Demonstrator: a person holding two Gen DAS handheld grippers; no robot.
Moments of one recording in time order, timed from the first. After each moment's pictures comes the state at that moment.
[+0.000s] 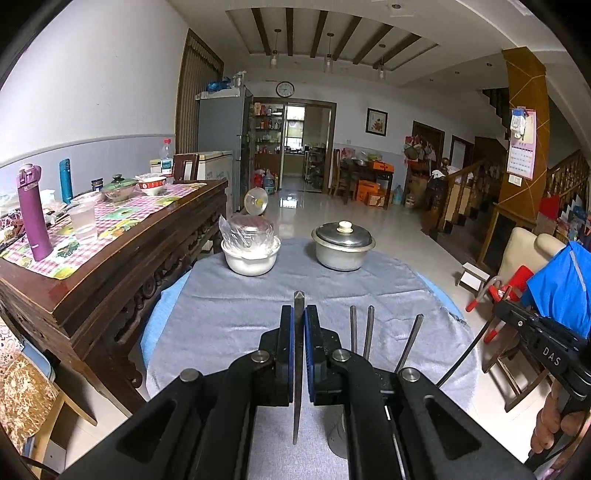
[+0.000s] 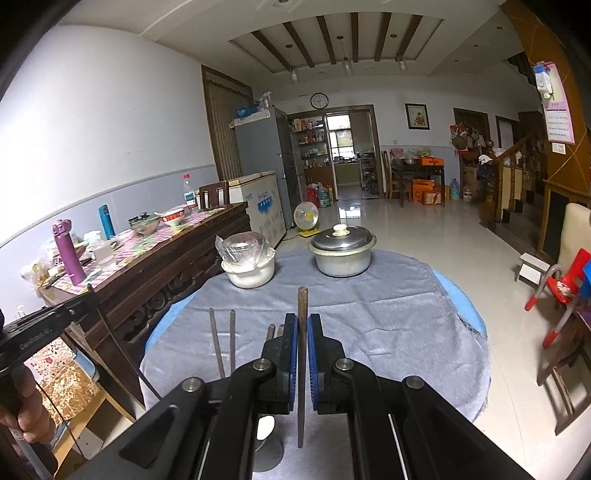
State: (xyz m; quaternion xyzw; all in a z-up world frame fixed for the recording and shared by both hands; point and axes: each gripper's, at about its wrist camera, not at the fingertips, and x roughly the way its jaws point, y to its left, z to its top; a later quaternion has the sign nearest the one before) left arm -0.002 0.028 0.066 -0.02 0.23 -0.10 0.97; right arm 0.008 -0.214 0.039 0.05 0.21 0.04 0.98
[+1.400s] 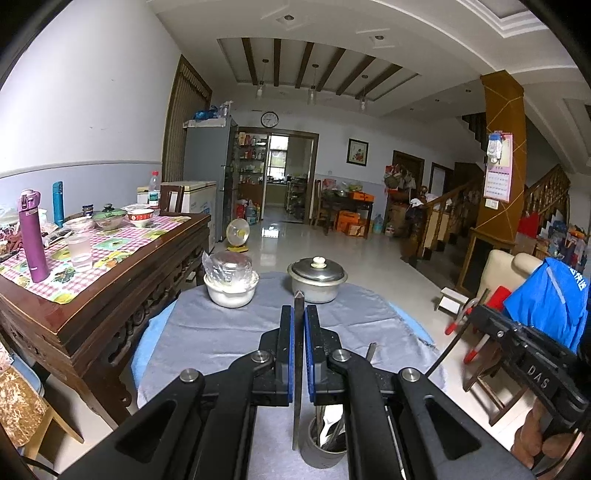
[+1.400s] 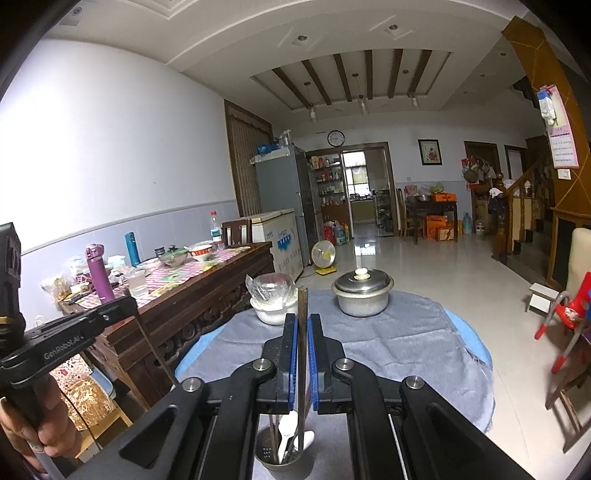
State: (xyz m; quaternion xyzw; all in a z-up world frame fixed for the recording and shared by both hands) left arm -0.048 0.022 0.108 -0.04 0.17 -0.14 0.97; right arm -0.050 -0.185 0.087 0.04 0.13 0.07 0.99
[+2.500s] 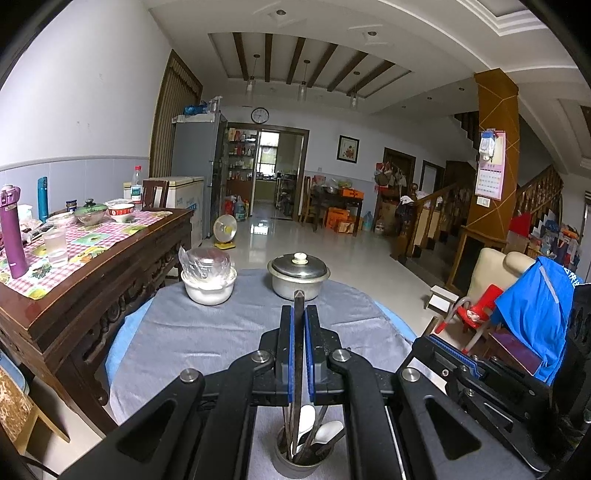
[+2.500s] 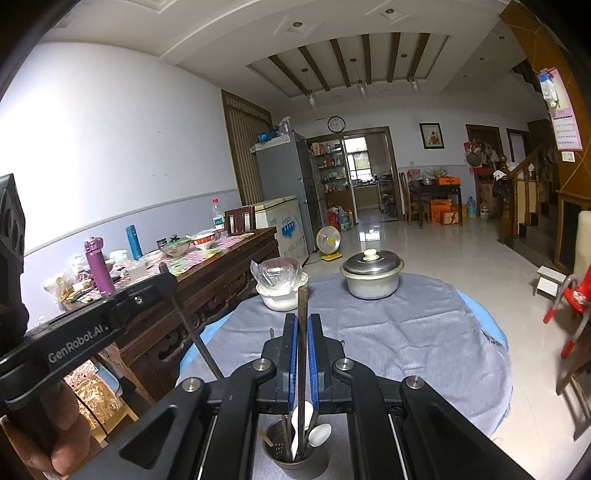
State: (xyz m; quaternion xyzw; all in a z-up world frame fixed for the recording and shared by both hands) left arm -0.028 -0.019 0.097 -0.04 0.18 -0.16 0.97; right arm -0.019 -0.180 0.060 0.06 0.16 0.07 0.98
